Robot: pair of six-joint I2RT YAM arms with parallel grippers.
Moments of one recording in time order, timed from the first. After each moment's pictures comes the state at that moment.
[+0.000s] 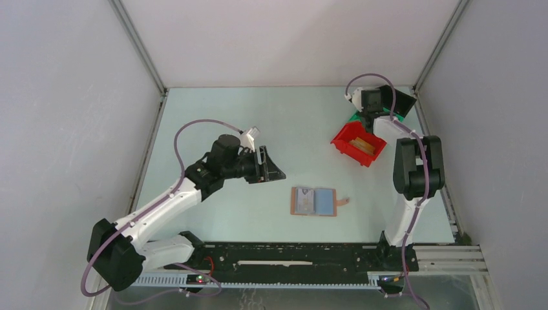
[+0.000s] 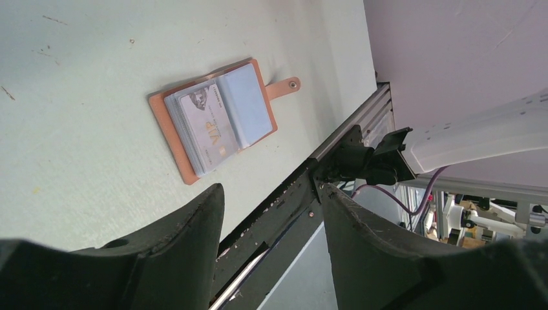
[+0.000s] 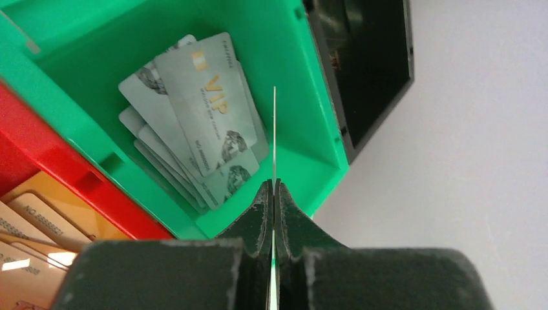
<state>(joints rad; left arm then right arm) -0.63 1.11 0.81 -0.25 0.43 -0.76 0.09 1.91 1.35 -0.17 0.46 -0.71</state>
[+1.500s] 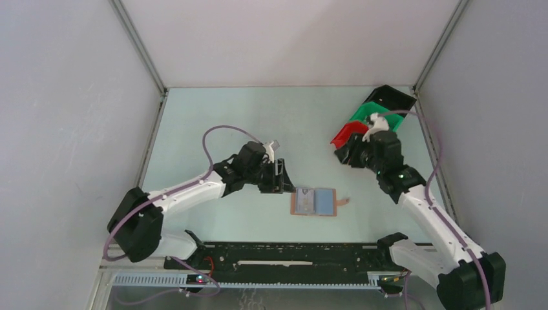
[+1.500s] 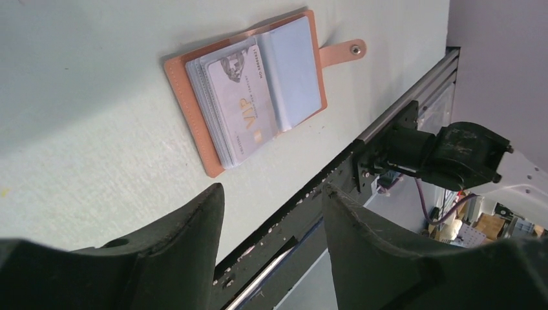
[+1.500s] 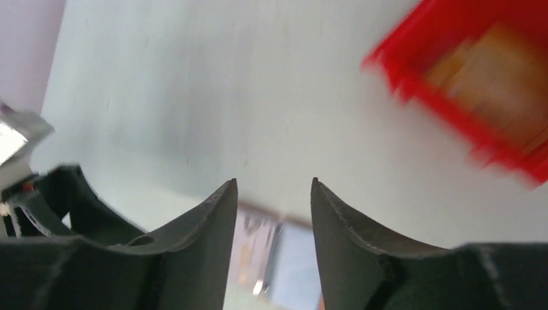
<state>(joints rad) -0.74 1.33 0.81 -0.22 0.37 -0.76 0.32 0.96 0.83 -0.28 -0.06 0.39</state>
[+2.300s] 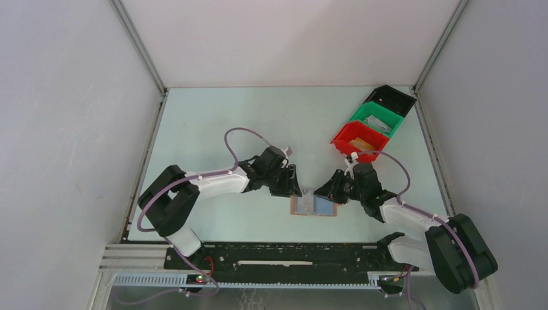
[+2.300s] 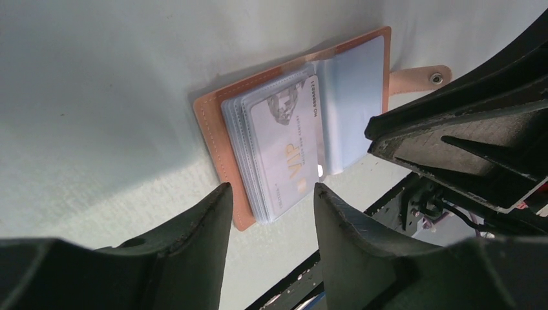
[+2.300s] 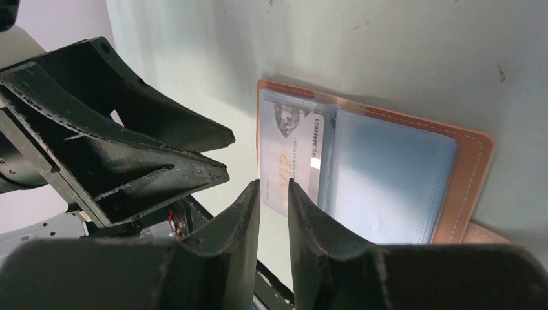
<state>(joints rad) -0.82 1.62 0.88 -0.14 0.26 -0.77 0.43 1.14 0.31 0.21 -0.43 0.91</state>
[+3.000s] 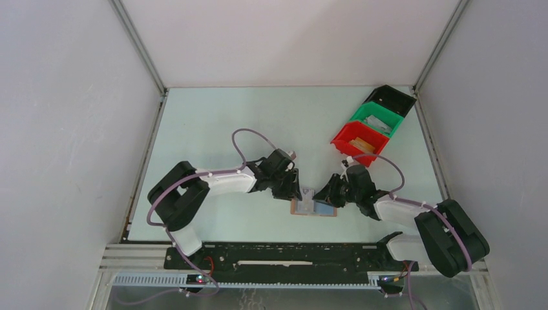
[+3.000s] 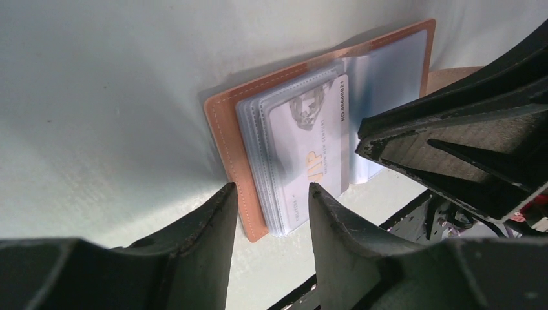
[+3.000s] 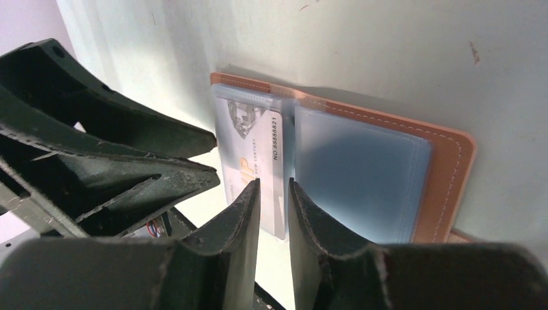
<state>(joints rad) -0.85 1.71 0.93 -0.18 0.22 -0.76 0.47 1.27 0.31 0.25 -0.39 0.92</state>
